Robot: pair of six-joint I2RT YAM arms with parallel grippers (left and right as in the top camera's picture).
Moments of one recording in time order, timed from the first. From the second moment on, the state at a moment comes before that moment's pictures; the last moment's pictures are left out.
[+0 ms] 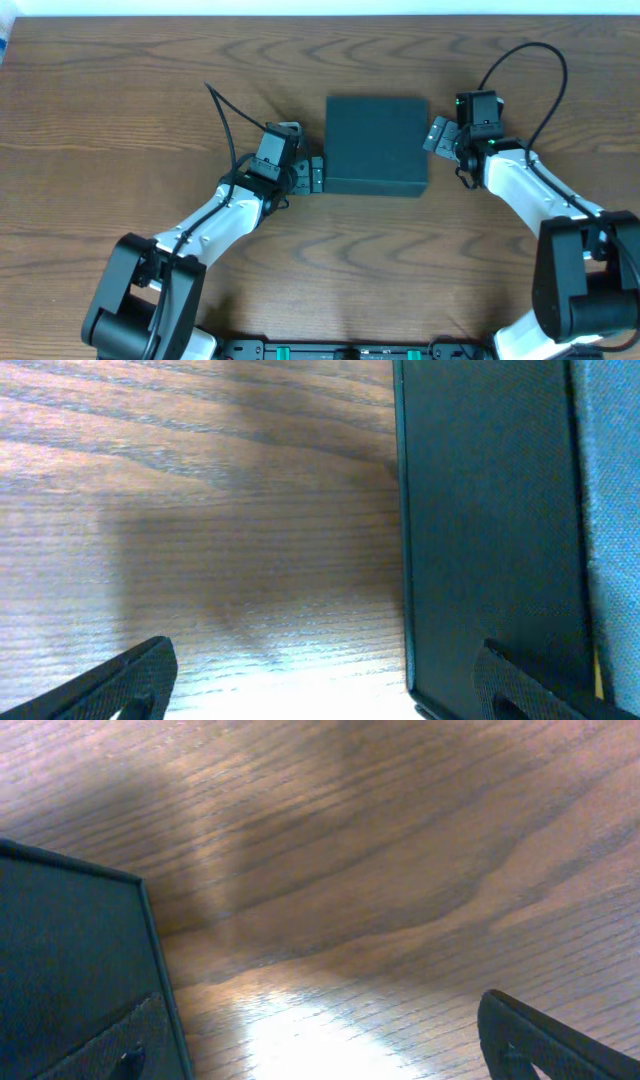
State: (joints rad) left arm -0.42 1.64 0.83 -0.16 0.05 -0.41; right arm 0.16 1.77 1.03 -0.27 0.18 0.49
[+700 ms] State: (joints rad) left arm -0.42 1.60 0.83 -0.23 -0.07 -0.40; right arm 0.22 1.77 1.03 -0.26 0.19 0.54
